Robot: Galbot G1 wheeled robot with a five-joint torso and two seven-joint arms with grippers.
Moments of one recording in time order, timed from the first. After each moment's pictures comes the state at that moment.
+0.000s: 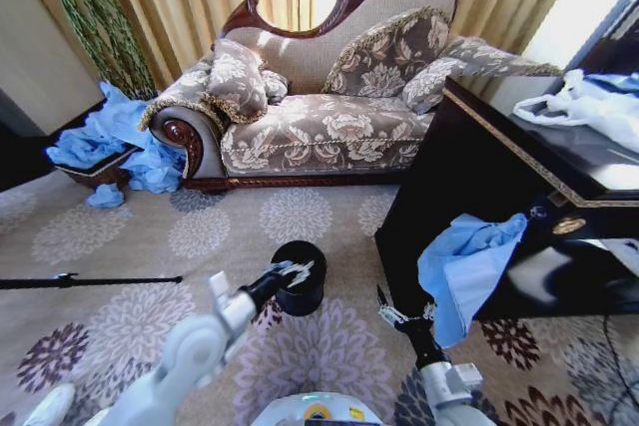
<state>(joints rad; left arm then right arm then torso) 1.10 -1.00 -0.18 -2.25 -1.54 0.43 -0.27 -1.78 1.37 0.52 2.13 0.22 0.14 -0.05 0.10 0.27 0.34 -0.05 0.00</state>
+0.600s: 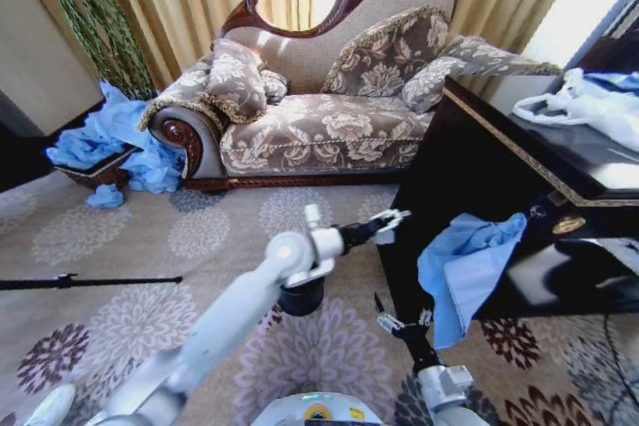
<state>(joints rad) 0.54 -1.37 0.22 -1.79 -1.93 0.55 -0.31 -1.79 1.35 0.51 2.08 0.19 0.15 -0.05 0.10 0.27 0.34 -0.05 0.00</state>
